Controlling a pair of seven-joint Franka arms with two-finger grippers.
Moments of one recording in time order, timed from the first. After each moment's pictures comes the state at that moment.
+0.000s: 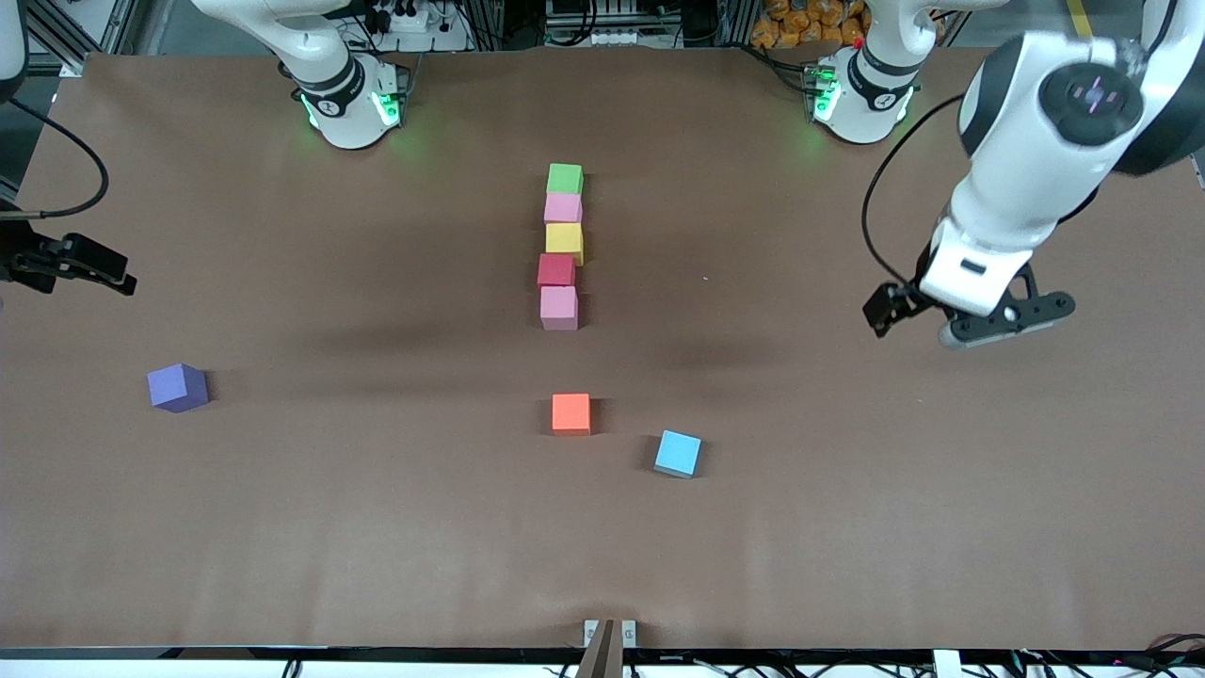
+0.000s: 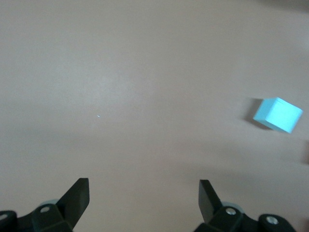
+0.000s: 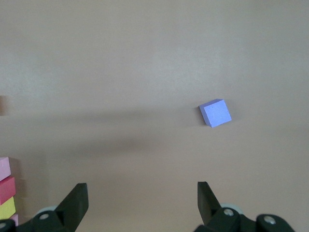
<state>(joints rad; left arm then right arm) -0.10 0.02 -0.19 -1.83 0.08 1.96 -0.49 0.10 0.08 -0.20 -1.56 0.01 1.62 -0.05</state>
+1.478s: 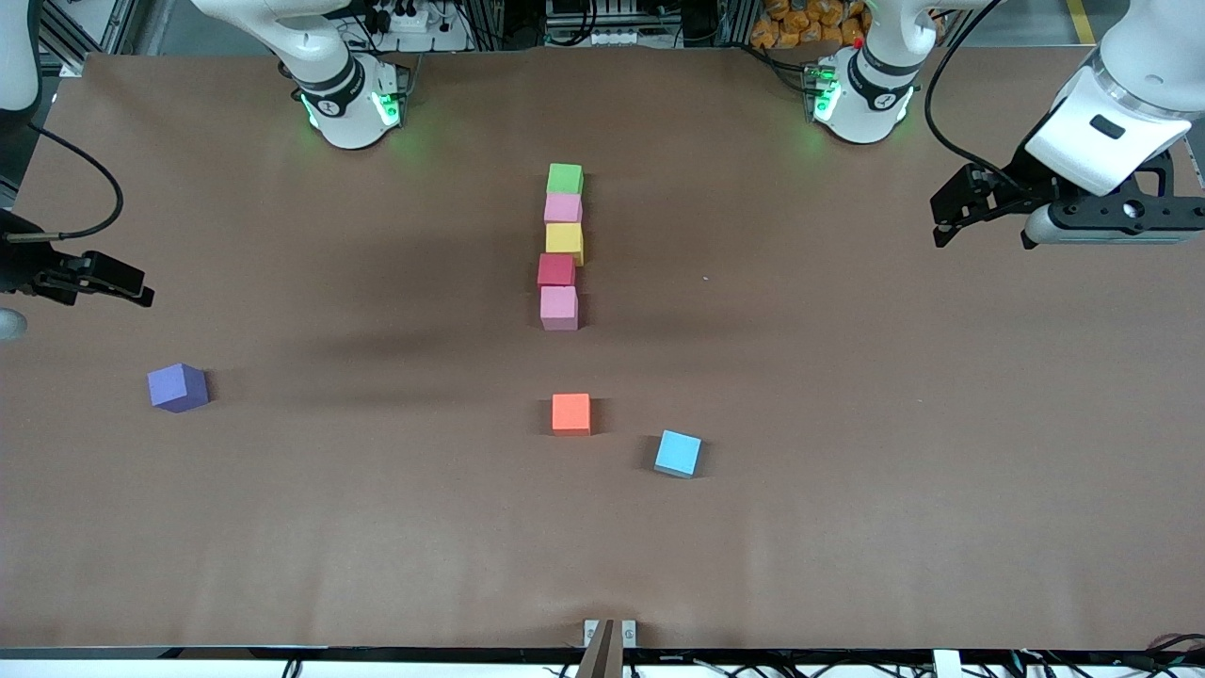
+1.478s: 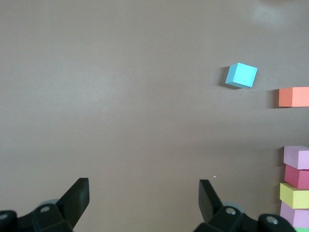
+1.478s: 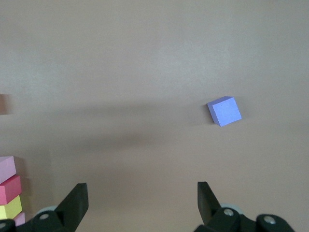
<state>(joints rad) -0.06 -0.02 -0.18 -1.55 -0.01 1.61 -0.22 0.10 0.11 -0.20 -1.55 0.05 1.62 -0.05</state>
